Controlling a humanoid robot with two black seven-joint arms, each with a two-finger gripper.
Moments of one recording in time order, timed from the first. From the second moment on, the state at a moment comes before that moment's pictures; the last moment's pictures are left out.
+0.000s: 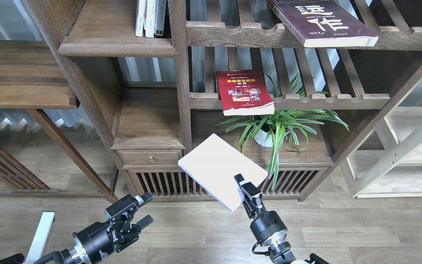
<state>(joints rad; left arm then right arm) -0.14 0.53 -0.42 -1.35 -0.76 -0.49 0.19 -0.04 0.02 0.82 0.98 0.15 0.58 0.24</state>
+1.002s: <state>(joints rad) -0.16 0.50 -0.46 -1.30 -0.76 -0.49 0.17 -0.02 0.01 0.77 0.98 0.13 0.58 0.24</state>
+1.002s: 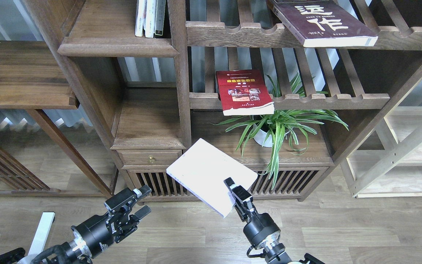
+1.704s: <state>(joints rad) -0.18 0.30 -0.46 -1.15 -0.76 -0.49 0.15 0.04 0.01 0.67 0.99 0.14 0.58 0.25</state>
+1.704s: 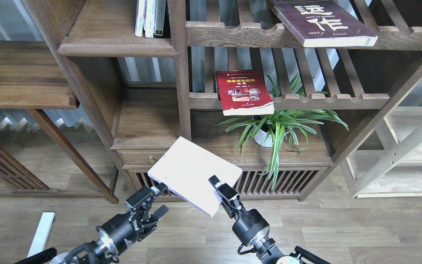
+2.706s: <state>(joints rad) -0.20 0.24 -0.45 -1.12 -0.75 -0.49 0.16 0.02 0.02 0.62 1.00 0.14 0.58 0.25</state>
